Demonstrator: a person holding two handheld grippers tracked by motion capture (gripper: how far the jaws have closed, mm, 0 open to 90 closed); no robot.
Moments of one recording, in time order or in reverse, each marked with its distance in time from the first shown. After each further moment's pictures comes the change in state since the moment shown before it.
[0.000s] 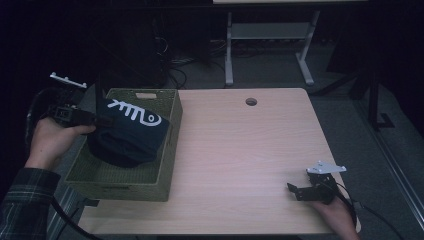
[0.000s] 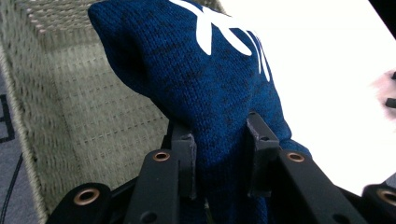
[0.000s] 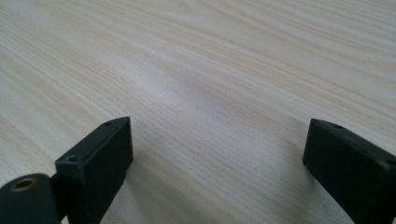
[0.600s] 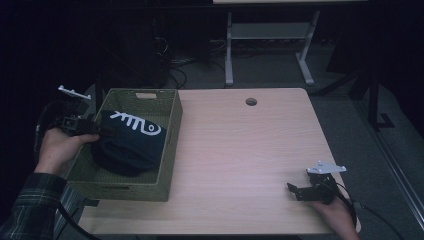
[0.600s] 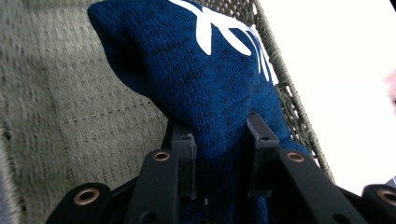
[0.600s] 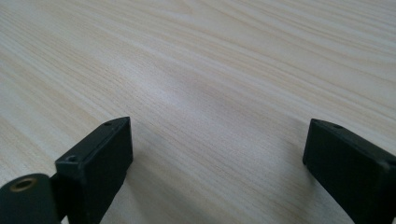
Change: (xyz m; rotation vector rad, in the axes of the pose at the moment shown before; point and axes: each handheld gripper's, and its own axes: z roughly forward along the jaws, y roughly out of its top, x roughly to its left) left arm 0.020 -0.019 0.033 0.049 -0.031 -0.074; right arm 0.000 0.000 0.000 0.000 0.000 -0.001
